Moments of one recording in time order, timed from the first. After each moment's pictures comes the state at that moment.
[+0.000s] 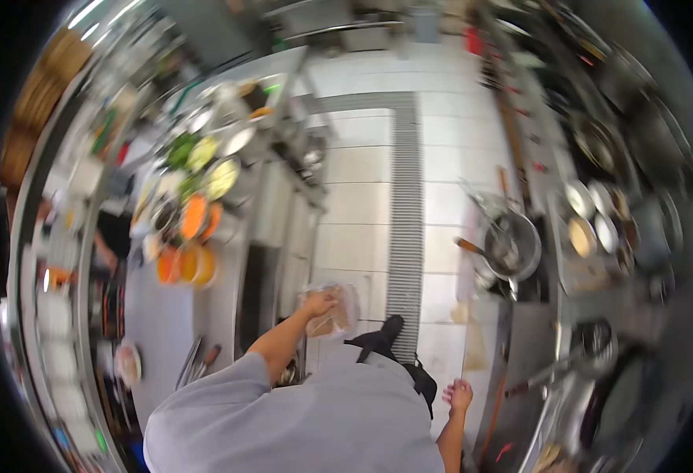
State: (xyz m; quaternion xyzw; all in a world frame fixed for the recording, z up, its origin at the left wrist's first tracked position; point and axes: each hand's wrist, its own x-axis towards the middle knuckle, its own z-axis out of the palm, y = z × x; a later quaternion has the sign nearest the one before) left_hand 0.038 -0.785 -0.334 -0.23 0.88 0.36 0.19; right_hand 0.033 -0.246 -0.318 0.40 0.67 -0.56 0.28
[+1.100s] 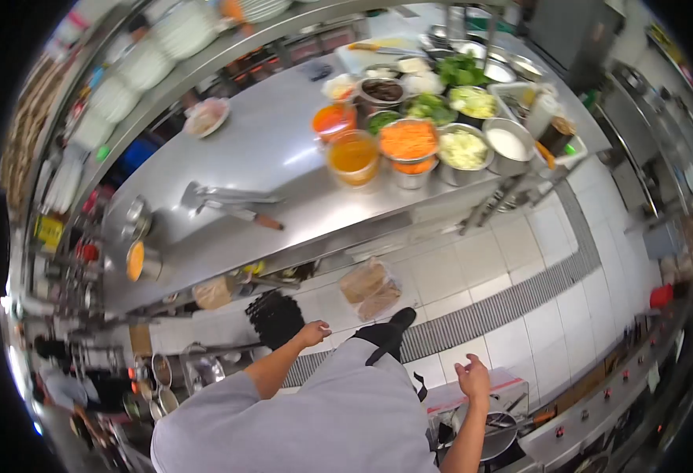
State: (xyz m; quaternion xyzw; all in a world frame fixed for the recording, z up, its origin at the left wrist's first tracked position) left_hand 0.192 -0.617 -0.330 -0.72 0.50 0.49 -0.02; right_hand -0.298 -0.617 -0.183 -0.54 0.77 -0.04 0.34
